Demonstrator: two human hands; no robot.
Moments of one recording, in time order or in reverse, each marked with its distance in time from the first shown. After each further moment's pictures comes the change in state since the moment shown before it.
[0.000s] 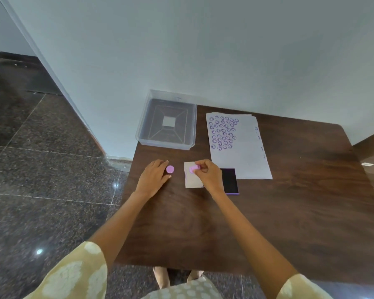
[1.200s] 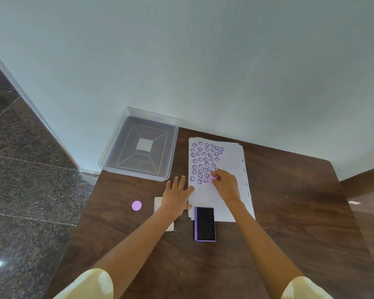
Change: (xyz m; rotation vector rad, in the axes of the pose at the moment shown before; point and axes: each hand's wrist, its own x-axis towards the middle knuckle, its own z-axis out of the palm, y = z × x) left_hand 0.116 0.118 0.056 0.247 -0.341 0.050; right_hand 0.143 0.048 -0.103 -0.432 0.013 -0.118
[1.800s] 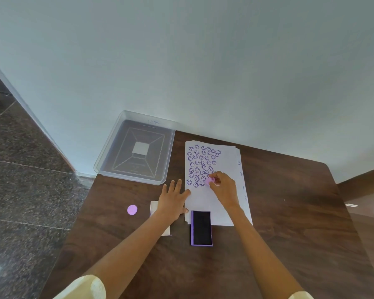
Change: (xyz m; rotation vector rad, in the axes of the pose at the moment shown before) left_hand 0.000 0.001 -0.003 0.010 -0.017 -0.014; right_hand -0.001 0.005 -0.002 0.093 0.054 -0.022
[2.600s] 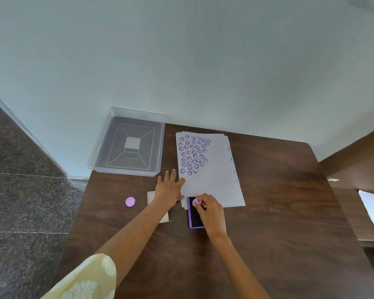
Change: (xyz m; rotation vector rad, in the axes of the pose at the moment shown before) left_hand -0.003 0.002 -0.008 0.029 -0.045 0.008; right_hand -0.118 -0.005 0.026 -0.116 0.007 0.057
